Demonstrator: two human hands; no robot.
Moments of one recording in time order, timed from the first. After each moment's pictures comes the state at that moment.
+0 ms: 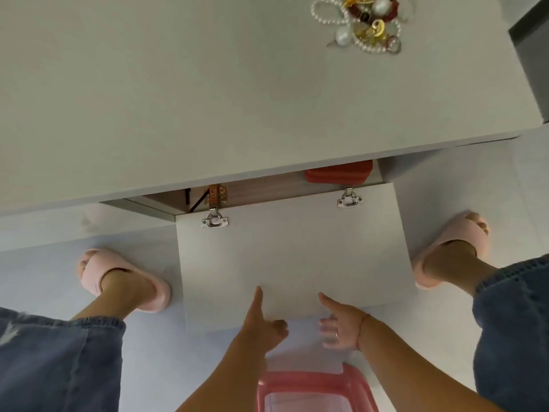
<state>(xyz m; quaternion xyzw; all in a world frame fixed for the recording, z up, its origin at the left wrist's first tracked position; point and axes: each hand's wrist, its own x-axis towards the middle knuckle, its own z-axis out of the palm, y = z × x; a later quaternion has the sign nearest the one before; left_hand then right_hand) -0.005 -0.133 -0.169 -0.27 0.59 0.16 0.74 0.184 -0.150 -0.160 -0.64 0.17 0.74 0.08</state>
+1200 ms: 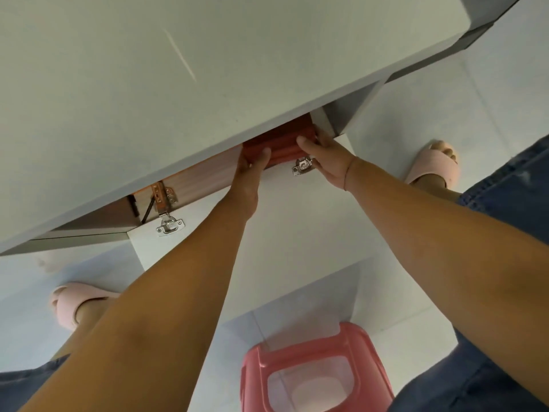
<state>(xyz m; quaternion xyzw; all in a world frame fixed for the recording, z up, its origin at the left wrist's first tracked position) 0.110 0.069 -0.115 0.32 0.60 0.21 0.70 0.278 0.045 -0.124 -0.65 -0.22 0.64 0.35</state>
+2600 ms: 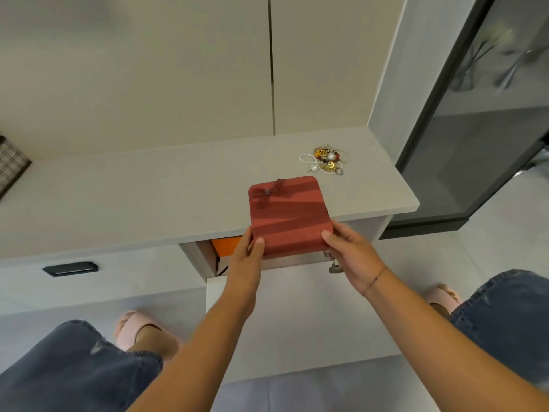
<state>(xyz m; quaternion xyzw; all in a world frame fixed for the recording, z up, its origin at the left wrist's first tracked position) -0.014 -0.065 0.108 0.40 0.60 0.42 0.55 0.179 -0.062 0.100 -0.51 -0.36 0.59 0.51</state>
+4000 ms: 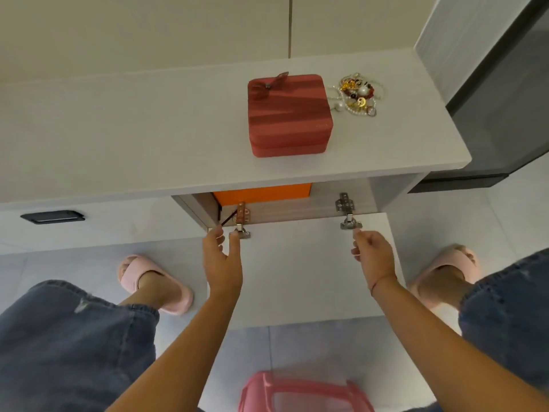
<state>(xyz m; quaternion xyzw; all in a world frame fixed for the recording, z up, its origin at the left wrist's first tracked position) -0.062 -0.065 -0.017 0.38 0.76 0.42 0.33 0.193 -0.072 -0.016 -0.75 -0.32 0.41 0.40</state>
